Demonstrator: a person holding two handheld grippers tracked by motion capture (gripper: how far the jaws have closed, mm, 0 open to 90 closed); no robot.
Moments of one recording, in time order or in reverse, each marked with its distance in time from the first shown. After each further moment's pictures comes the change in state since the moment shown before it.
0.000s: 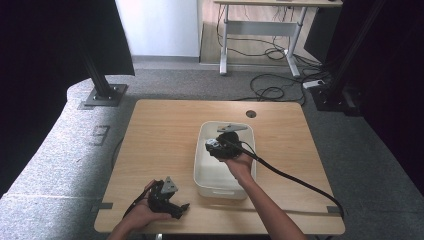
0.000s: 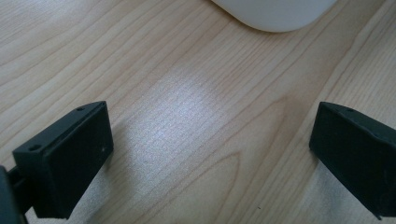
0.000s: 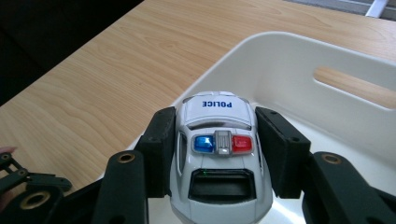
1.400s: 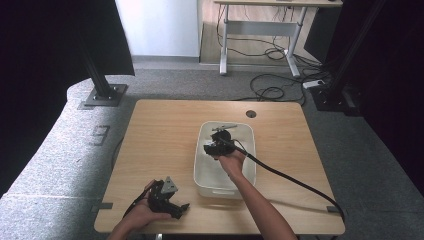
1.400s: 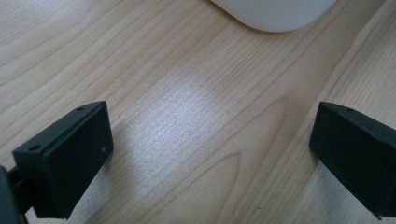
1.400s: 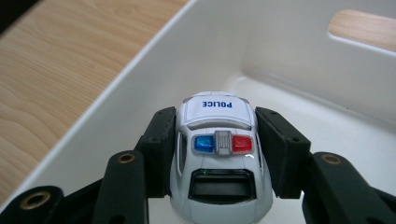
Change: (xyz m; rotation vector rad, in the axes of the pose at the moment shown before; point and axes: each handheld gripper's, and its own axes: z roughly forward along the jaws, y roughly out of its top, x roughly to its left) left arm 0.000 0.000 0.000 -0.002 -0.003 0.002; right arm -0.018 -0.010 0.061 0.134 -0.071 0.094
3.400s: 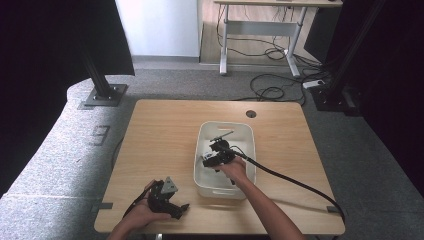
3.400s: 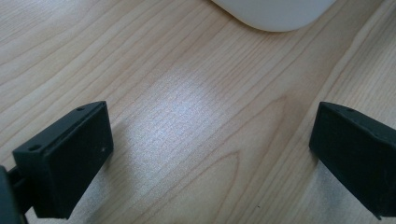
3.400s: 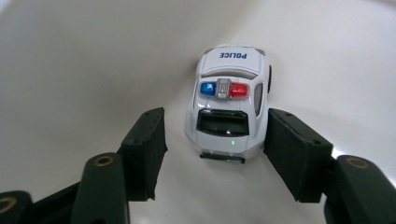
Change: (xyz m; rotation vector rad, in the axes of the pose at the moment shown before) left arm 0.000 0.000 0.000 0.002 0.000 0.001; right arm -0.003 -0.026 0.015 0.235 0.110 -0.027
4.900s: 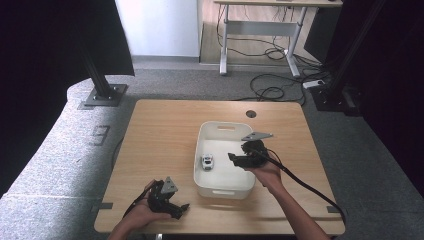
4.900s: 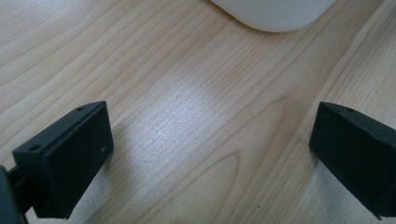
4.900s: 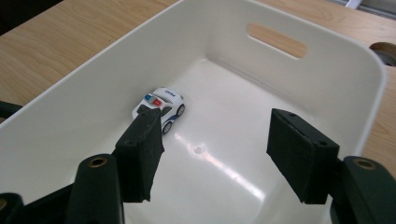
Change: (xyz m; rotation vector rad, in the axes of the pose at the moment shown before) left arm 0.000 0.000 0.000 -0.001 -0.002 0.001; right arm -0.021 -0.040 -0.124 -0.314 -0.115 -0.141
